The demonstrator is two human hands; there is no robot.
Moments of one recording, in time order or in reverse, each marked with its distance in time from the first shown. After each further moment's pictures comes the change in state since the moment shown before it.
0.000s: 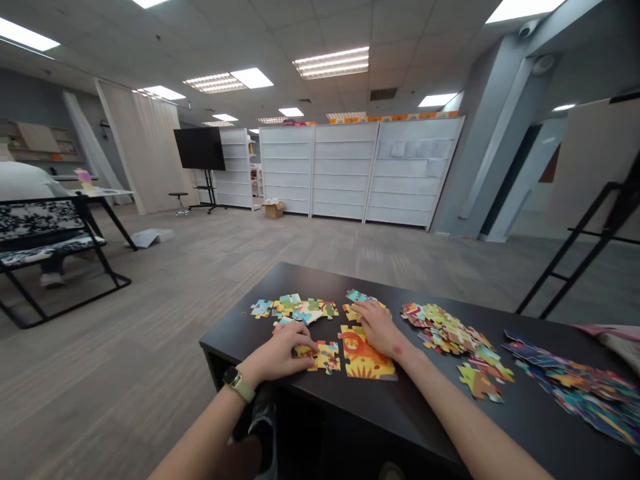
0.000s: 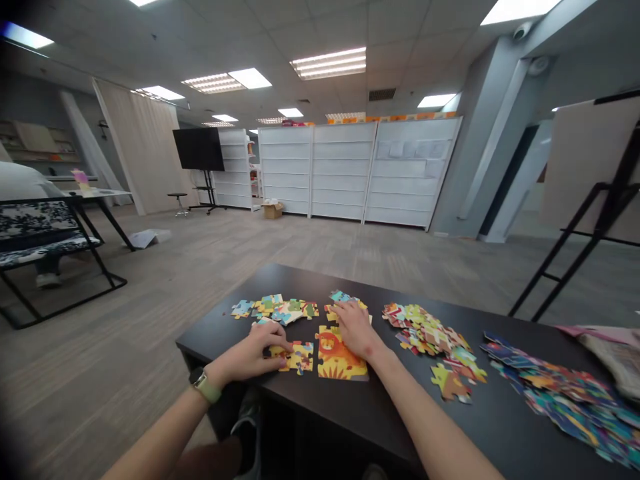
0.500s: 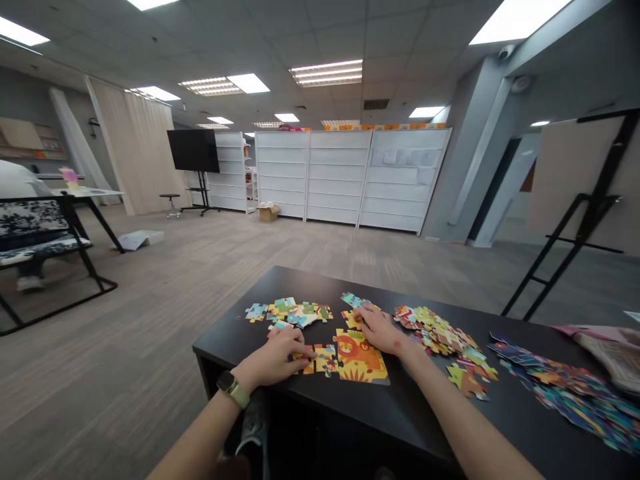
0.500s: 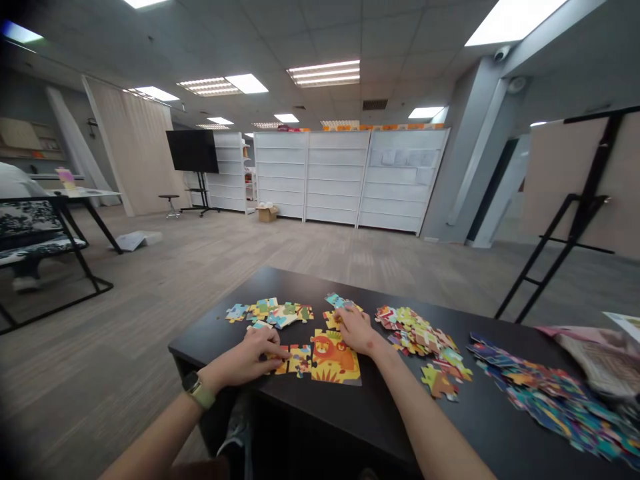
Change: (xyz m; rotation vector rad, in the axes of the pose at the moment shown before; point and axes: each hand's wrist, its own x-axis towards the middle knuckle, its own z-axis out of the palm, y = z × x) left_hand -0.002 -0.001 0.000 0.087 -0.052 0.022; right_hand 0.001 0.021 -0.013 -0.062 -0.199 0.133
